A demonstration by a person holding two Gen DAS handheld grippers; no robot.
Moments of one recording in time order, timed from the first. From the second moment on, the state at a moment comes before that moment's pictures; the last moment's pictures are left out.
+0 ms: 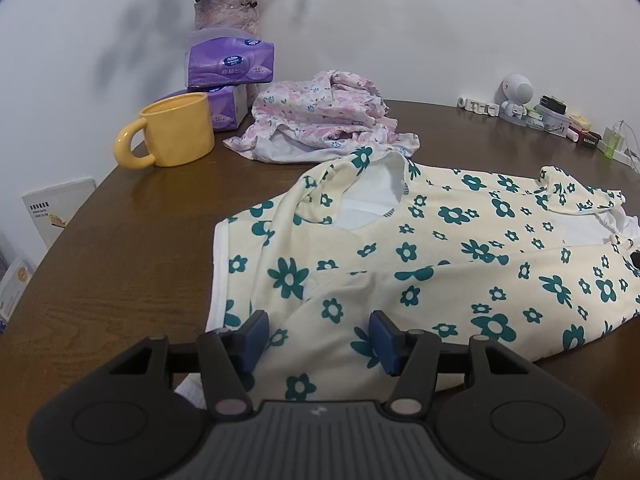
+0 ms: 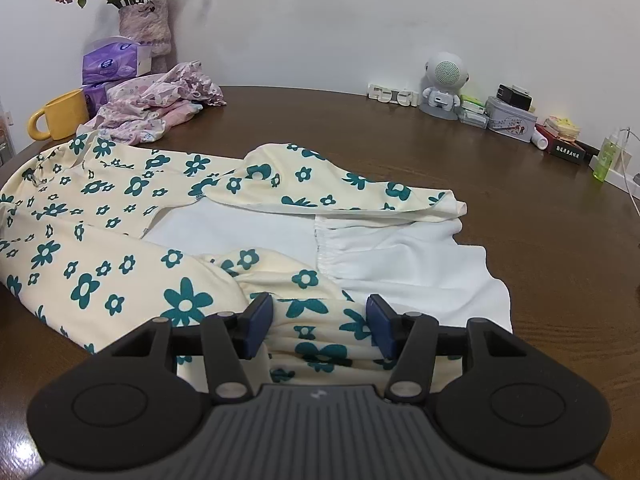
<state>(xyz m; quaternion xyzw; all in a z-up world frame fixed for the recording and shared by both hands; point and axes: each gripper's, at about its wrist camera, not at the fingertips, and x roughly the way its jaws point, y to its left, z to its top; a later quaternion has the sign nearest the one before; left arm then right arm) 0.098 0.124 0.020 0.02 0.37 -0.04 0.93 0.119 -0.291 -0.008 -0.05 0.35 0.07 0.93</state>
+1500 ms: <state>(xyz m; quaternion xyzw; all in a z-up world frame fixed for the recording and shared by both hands) 0.081 0.006 0.029 0.02 0.33 -0.21 0.92 0.076 -0.205 0.021 -0.08 0.29 0.21 0.93</state>
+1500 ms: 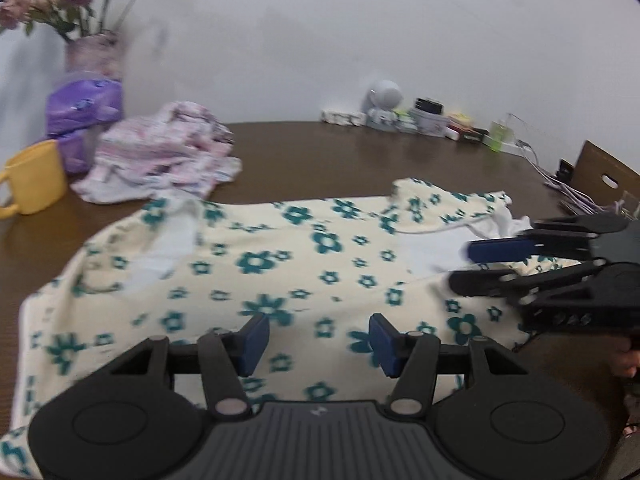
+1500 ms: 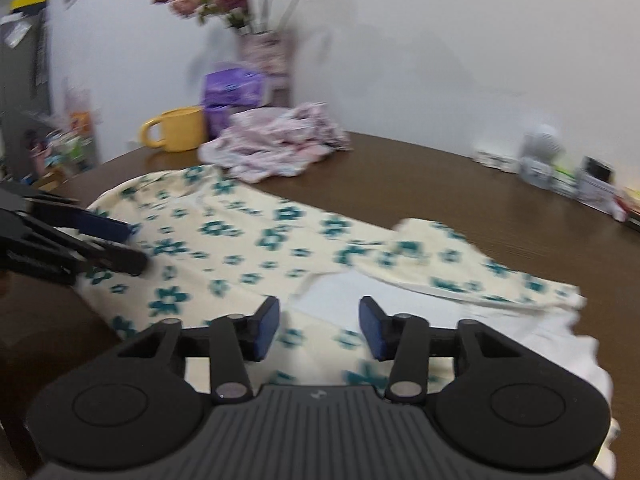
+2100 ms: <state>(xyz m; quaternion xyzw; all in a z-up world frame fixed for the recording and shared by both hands) 0.088 -0.009 0.013 0.01 0.32 -0.21 0.92 0.079 -0.165 -0.003 -0.11 0.30 0.24 0.92</state>
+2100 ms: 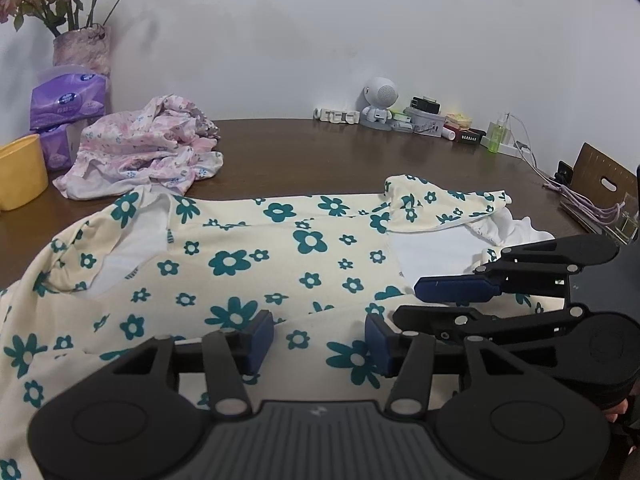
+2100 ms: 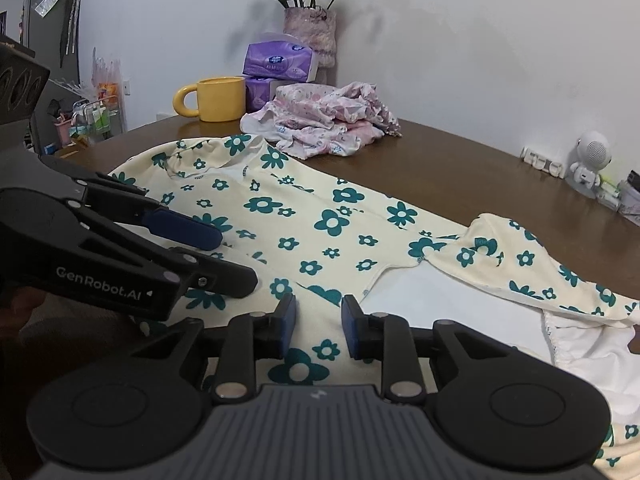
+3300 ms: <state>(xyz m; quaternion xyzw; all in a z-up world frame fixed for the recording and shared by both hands) 0.089 -0.002 0.015 0.00 0.33 -0.18 0.93 0.064 -0.289 0.012 -0.09 0.30 0.12 0.94</state>
